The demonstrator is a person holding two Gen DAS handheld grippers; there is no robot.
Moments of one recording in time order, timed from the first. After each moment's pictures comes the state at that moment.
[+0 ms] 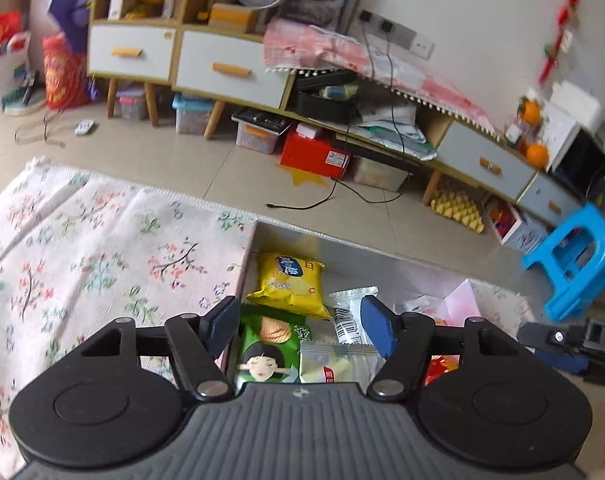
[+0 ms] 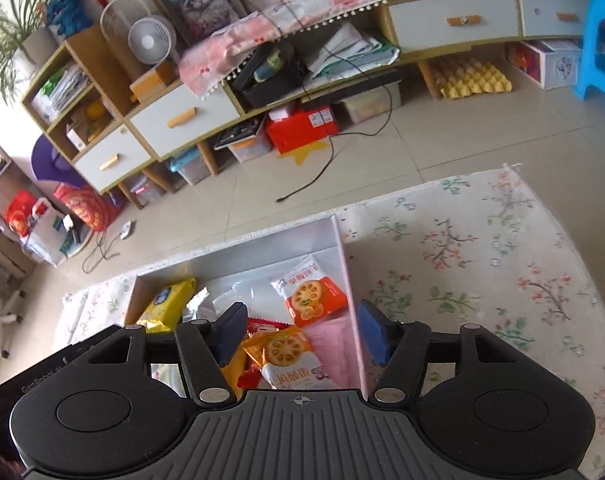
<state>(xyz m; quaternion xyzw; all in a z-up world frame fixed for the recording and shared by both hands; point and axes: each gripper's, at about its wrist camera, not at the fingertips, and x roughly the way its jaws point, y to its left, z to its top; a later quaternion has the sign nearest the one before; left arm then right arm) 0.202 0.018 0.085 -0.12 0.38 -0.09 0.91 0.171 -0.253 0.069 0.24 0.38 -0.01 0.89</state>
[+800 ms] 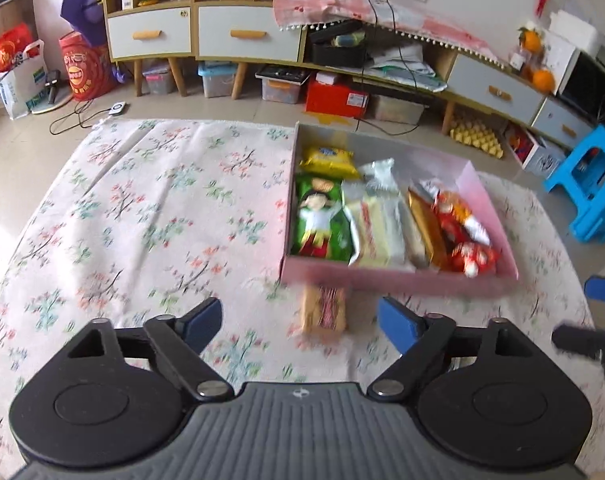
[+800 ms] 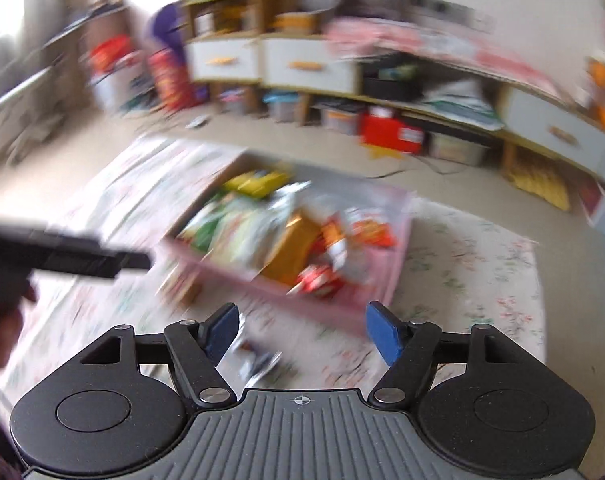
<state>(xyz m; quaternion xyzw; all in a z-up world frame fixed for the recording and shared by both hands) 0.110 0.029 0.090 -0.03 0.44 -0.06 0.89 0.044 -0.168 0.095 -0.05 0.39 0.15 0.91</state>
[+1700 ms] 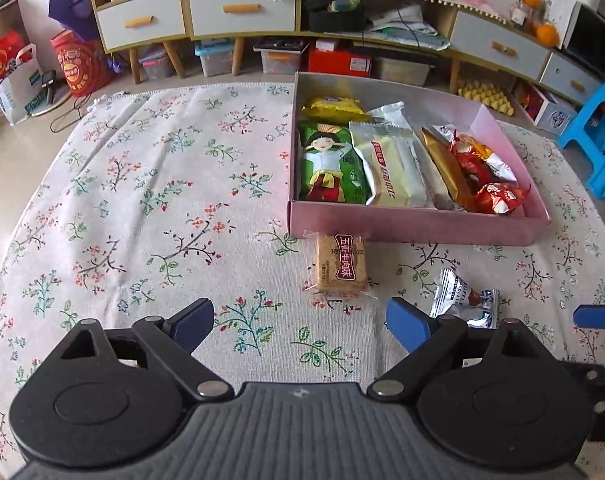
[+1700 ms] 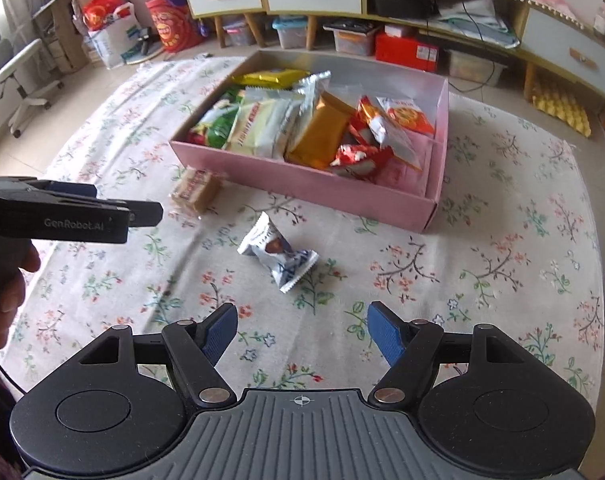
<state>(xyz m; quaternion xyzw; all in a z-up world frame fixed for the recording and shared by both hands) 0.110 0.019 0.056 0.02 0.47 -0.06 0.88 0.045 -0.157 0.034 -0.01 0.49 0.13 0.86</state>
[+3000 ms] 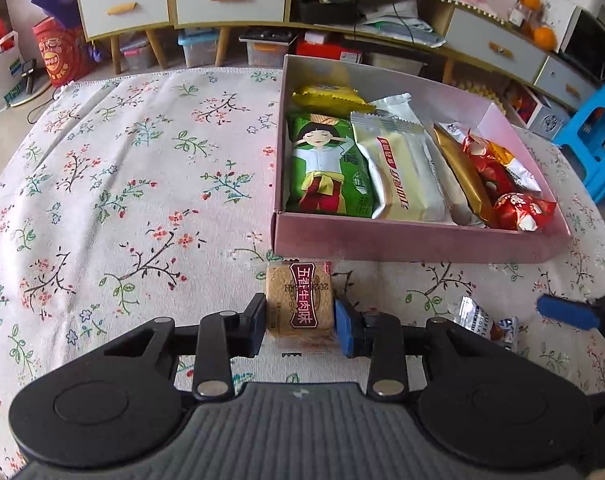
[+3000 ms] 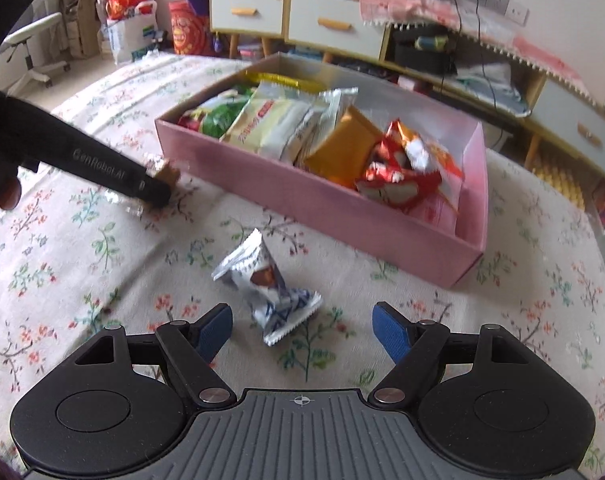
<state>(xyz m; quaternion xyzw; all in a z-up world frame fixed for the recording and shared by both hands) 0.137 0.020 0.033 0.00 0.48 -0.08 0.88 0.065 -0.126 -0.017 -0.09 0.38 0.13 0.91</state>
